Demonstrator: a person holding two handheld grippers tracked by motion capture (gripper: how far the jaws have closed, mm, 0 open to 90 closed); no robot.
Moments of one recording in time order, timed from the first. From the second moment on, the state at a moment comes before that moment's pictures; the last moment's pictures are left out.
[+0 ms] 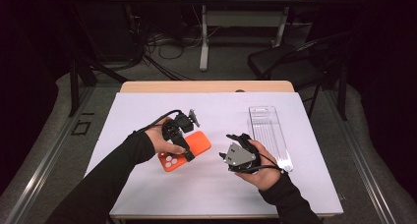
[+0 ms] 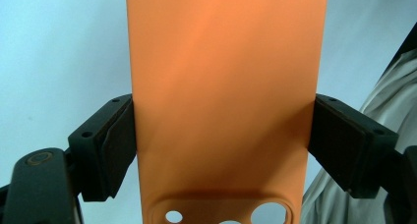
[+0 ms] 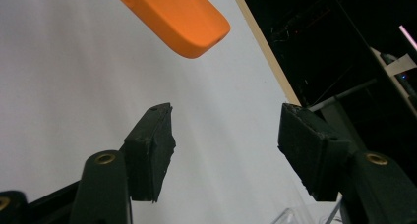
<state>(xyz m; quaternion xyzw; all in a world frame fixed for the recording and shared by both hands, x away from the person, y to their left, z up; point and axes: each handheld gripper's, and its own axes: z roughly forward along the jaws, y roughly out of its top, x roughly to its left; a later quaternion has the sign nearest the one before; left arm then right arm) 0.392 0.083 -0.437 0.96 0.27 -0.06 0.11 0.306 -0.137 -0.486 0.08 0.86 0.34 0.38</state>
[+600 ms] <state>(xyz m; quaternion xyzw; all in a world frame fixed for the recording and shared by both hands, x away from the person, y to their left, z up) 0.394 0.078 -0.439 0.96 0.26 -0.06 0.11 0.299 -0.129 -0.493 0.01 0.86 0.32 0.41</state>
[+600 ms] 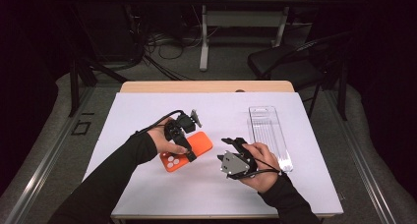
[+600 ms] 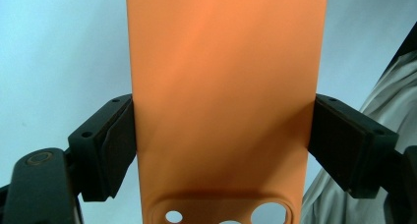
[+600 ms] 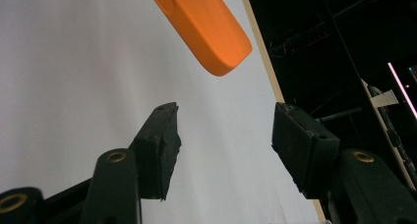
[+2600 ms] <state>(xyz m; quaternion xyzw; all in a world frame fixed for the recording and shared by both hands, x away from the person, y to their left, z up) 0.391 0.043 -0.445 0.96 0.25 -0.10 0.08 0.284 -0.116 -0.509 -0.15 0.82 0.22 0.51</state>
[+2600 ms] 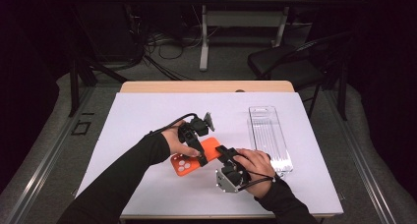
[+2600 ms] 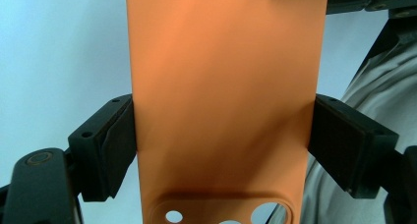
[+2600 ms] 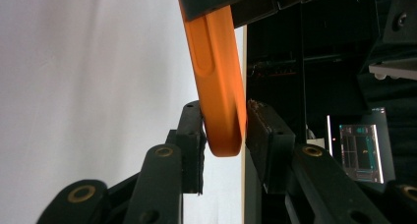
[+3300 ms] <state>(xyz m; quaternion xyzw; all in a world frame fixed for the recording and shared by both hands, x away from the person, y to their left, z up) 0.392 0.042 -0.446 0.96 0.25 -0.10 0.08 0.282 -0.114 -0.514 -0.19 0.81 0.19 0.53</state>
